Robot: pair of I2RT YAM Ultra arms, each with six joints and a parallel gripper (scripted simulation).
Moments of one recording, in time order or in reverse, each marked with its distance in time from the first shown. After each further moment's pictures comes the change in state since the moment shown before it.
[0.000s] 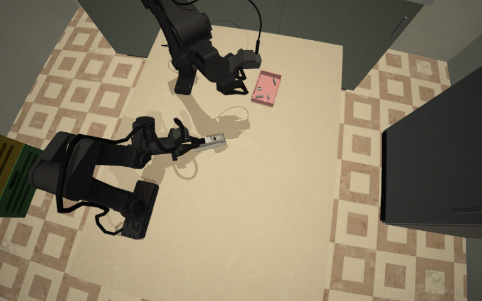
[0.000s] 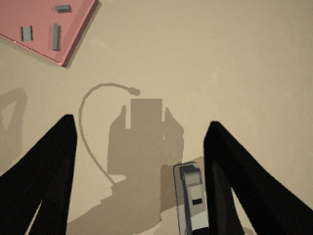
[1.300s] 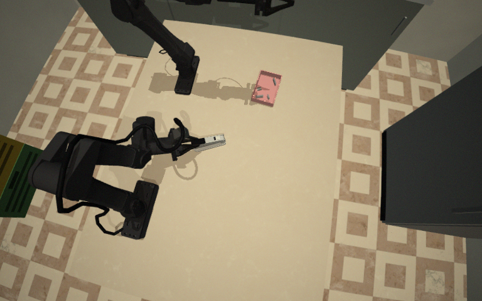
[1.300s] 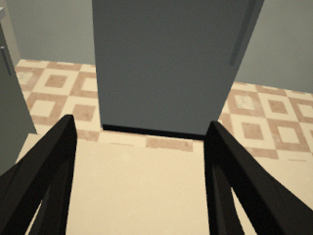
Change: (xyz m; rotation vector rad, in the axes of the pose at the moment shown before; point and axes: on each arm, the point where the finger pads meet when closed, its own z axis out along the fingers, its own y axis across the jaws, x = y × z) left arm -0.229 0.133 -0.062 0.174 -0.875 0.165; right arm 0.000 0.000 0.000 0.000 0.000 0.000
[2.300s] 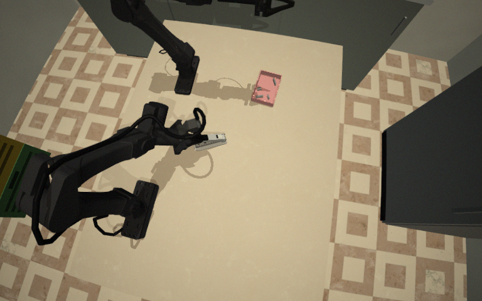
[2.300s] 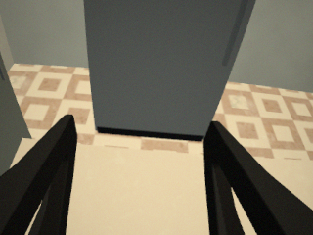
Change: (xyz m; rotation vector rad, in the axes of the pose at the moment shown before) left arm -0.001 -0.005 0.001 0.029 -0.009 0.000; right arm -0.033 0.002 0.002 -0.001 0.297 0.013
